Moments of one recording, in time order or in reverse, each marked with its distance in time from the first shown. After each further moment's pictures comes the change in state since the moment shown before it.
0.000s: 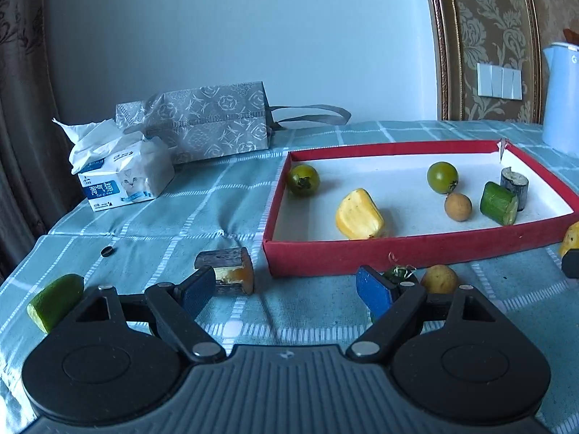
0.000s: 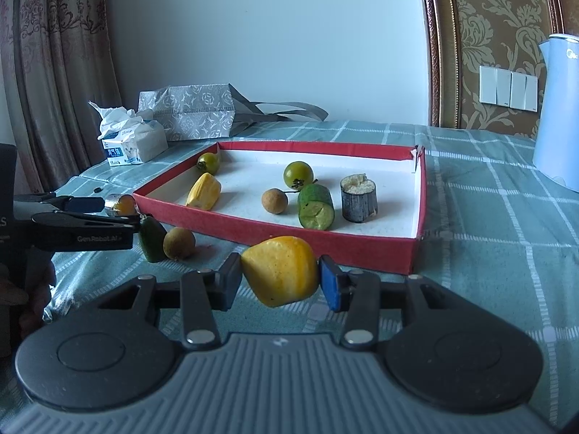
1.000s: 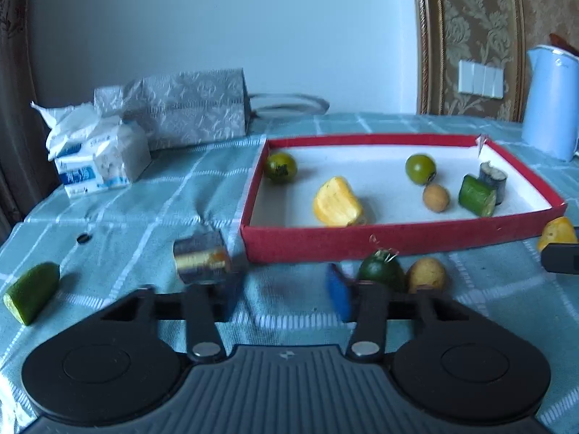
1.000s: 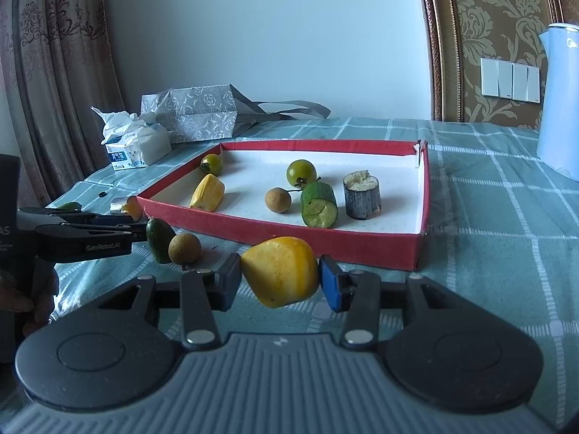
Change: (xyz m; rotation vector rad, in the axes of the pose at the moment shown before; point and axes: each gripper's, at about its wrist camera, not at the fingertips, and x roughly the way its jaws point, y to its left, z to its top) left arm -0.002 0.006 -0.004 -0.019 0.008 -0.109; right arm 0.000 -0.003 0.000 0.029 0.005 0.020
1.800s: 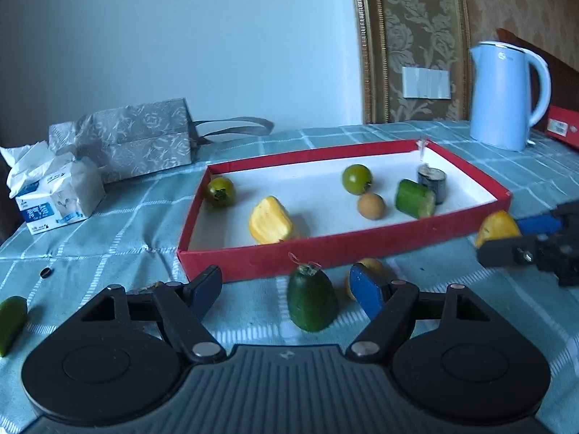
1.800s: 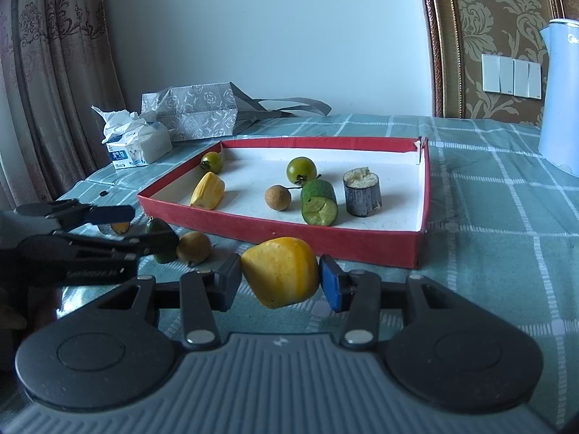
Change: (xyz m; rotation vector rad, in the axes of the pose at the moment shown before) left arm -0.005 -0.025 0.003 0.085 -0.043 -0.116; right arm 0.002 -0.001 0.000 0.005 0.014 0.010
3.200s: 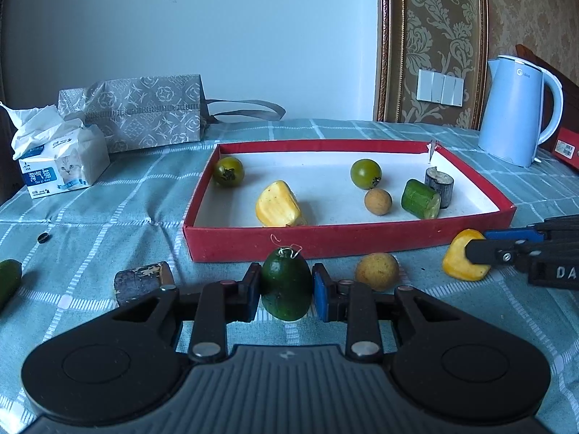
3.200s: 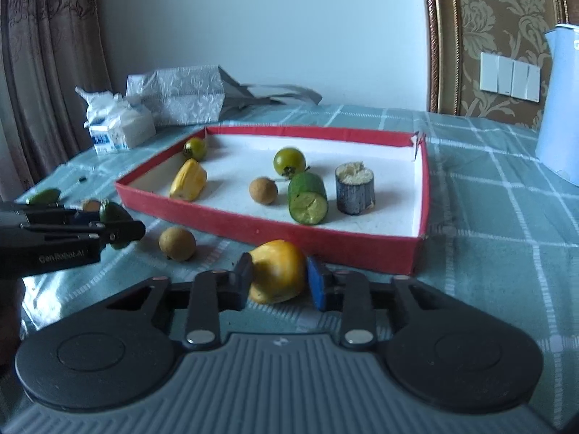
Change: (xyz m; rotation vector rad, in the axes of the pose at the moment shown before) left arm -0.004 0.010 -0.005 -0.102 0.038 -0.016; right arm 0.016 0.000 0.005 -0.029 0.031 -0.055
